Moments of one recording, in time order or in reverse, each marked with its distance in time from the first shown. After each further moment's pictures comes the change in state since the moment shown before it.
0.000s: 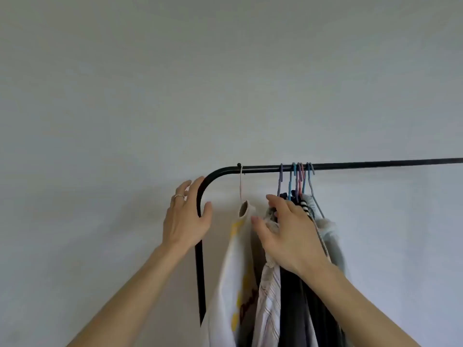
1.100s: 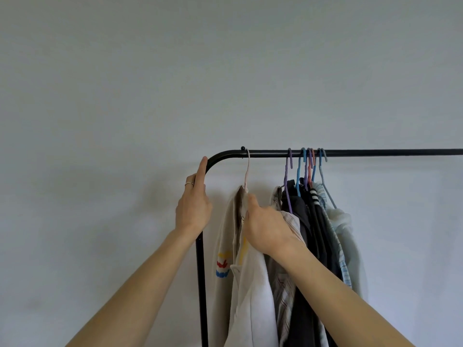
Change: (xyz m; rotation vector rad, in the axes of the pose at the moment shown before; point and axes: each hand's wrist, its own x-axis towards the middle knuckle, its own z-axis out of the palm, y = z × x) left_hand 0.008 -0.011 0.047 -0.029 -0.047 -0.144; right_hand 0.034 0.020 0.074 -0.023 -0.386 -0.049
